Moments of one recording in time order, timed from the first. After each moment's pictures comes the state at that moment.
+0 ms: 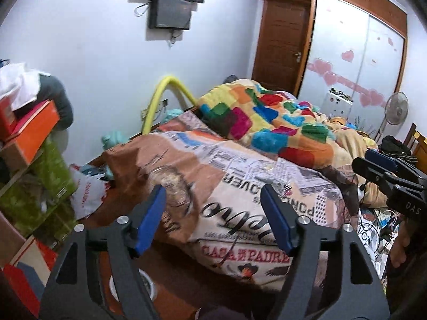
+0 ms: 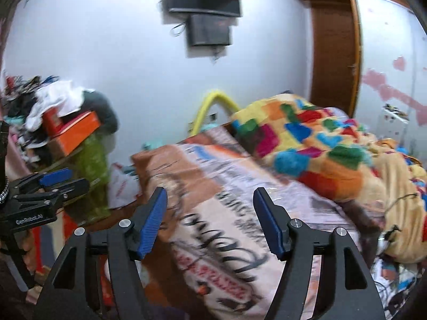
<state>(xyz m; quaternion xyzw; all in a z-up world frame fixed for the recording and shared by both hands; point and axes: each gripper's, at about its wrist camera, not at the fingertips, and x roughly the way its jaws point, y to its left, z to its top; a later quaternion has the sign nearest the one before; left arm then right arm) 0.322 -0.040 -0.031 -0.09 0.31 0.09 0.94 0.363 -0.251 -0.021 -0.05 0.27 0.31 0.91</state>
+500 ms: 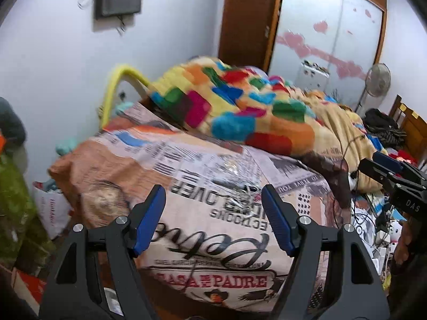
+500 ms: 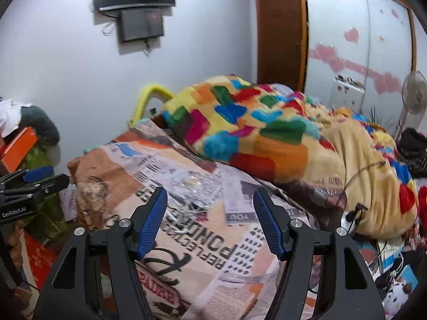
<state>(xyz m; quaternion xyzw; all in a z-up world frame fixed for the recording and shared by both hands) 0.465 -0.112 -0.082 -0.06 0.36 0.00 0.93 0.455 -0.330 -0.072 -0.02 0.33 0.20 0.92</state>
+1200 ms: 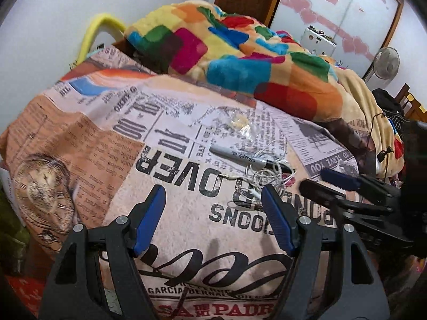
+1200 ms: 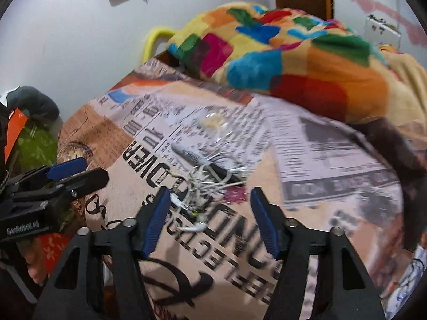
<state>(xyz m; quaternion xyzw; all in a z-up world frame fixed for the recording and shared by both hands) 0.577 -0.095 -0.229 -0.10 0.46 -0.04 0.88 0.542 -0.251 -0.220 0.01 0.47 0.27 0.84</state>
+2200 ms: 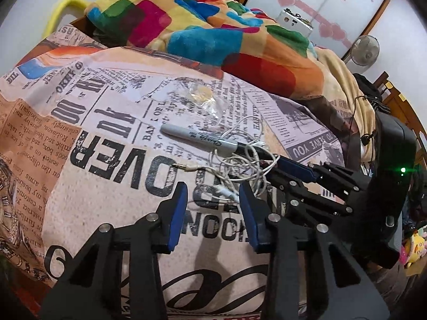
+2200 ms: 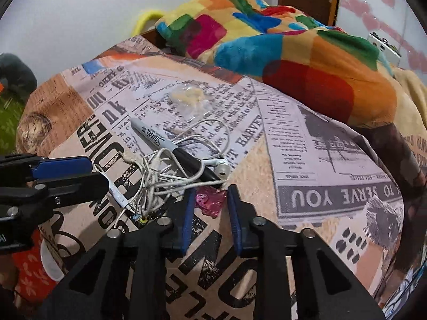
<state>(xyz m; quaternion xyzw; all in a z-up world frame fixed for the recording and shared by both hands) 0.609 -0.127 -0.272 -0.12 0.49 -0.13 0.85 0.556 -0.255 -0.265 -0.06 0.46 0.22 0.86</state>
